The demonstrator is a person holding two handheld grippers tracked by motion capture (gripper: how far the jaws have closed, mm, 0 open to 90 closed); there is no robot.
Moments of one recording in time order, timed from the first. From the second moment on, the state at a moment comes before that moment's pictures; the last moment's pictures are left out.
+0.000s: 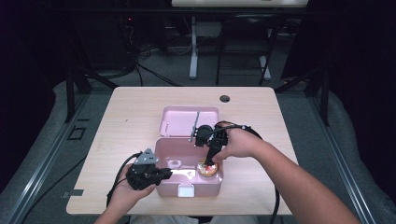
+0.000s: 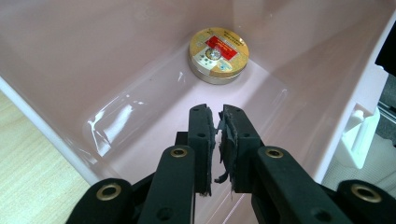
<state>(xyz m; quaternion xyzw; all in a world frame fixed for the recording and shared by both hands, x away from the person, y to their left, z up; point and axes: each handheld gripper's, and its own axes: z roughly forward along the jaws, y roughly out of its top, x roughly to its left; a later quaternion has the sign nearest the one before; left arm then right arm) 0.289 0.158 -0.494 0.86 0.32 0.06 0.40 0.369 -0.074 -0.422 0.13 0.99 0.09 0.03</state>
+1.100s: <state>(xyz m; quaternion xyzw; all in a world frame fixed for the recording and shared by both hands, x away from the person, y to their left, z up) 0.289 0.158 -0.494 0.86 0.32 0.06 0.40 0.397 -0.116 -0.411 0.27 0.95 0.17 0.06</state>
